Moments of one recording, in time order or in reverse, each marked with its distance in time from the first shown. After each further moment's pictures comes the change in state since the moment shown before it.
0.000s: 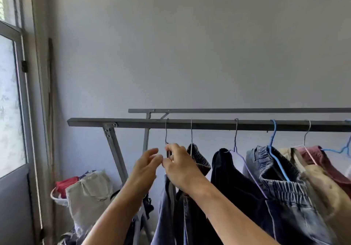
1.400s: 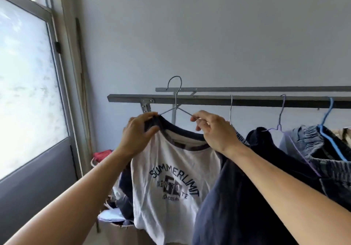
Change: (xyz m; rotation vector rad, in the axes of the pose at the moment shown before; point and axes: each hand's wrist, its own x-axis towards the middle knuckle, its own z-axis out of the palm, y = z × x) left_hand 0.035 -0.025 -0.134 0.621 0.214 0.359; right_hand 0.033 -0.001 0.018 -0.384 0.158 -0.264
